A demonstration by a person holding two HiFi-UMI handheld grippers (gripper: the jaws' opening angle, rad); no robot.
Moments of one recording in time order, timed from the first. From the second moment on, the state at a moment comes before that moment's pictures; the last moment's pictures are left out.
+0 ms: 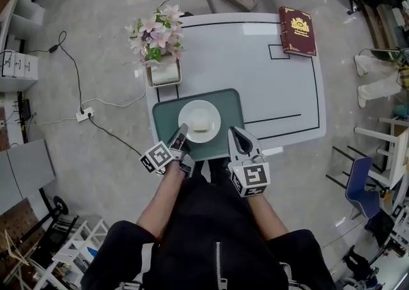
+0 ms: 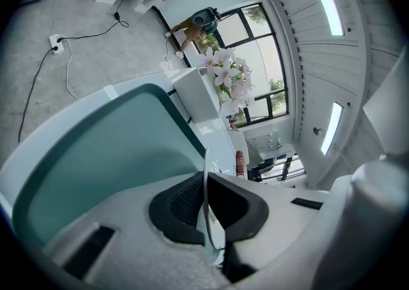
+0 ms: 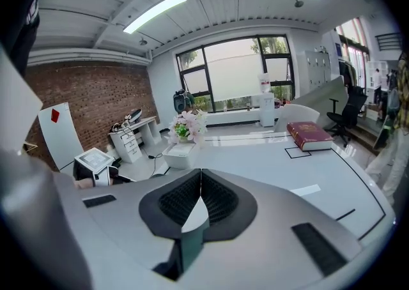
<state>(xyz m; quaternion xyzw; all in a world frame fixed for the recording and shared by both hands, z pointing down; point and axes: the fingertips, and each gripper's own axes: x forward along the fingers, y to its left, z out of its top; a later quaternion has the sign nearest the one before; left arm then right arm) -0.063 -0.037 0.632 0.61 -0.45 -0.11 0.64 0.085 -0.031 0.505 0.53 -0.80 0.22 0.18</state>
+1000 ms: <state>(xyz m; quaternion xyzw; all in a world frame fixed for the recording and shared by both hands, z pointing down) -0.052 -0.043 0.655 0.64 -0.50 0.01 0.58 0.097 -0.037 0.516 0.51 -0.81 0.23 0.19</state>
